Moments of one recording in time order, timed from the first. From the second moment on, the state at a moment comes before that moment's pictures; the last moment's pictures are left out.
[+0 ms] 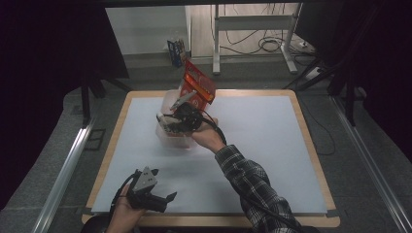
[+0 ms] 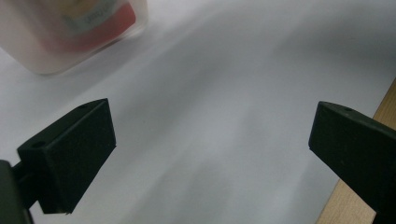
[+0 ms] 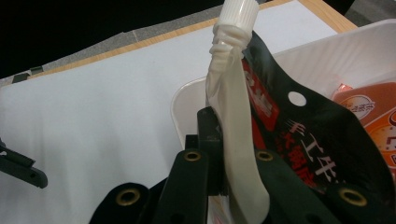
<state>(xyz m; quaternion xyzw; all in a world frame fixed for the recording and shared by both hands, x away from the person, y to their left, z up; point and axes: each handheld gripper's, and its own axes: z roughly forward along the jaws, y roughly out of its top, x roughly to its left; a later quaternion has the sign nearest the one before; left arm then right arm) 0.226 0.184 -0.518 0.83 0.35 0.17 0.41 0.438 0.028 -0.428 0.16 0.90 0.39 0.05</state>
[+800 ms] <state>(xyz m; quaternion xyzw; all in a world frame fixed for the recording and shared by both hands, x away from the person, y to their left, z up) 0.228 0.183 -0.521 0.83 0.35 0.17 0.40 0.440 0.010 -0.434 0.17 0.91 0.38 0.06</state>
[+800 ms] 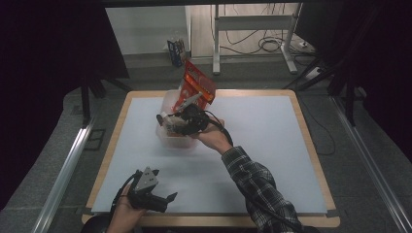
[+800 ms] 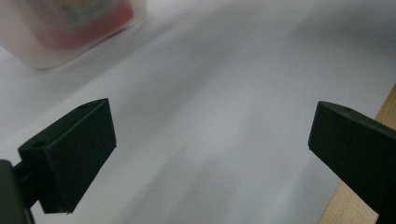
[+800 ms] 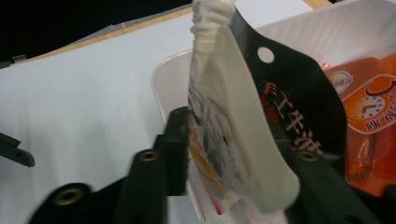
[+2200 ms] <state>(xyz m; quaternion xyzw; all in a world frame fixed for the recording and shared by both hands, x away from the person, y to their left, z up) 0.226 0.183 -0.524 0.83 0.35 0.18 0.39 0.422 -0.014 -0.441 0.18 0.91 0.36 0.06</state>
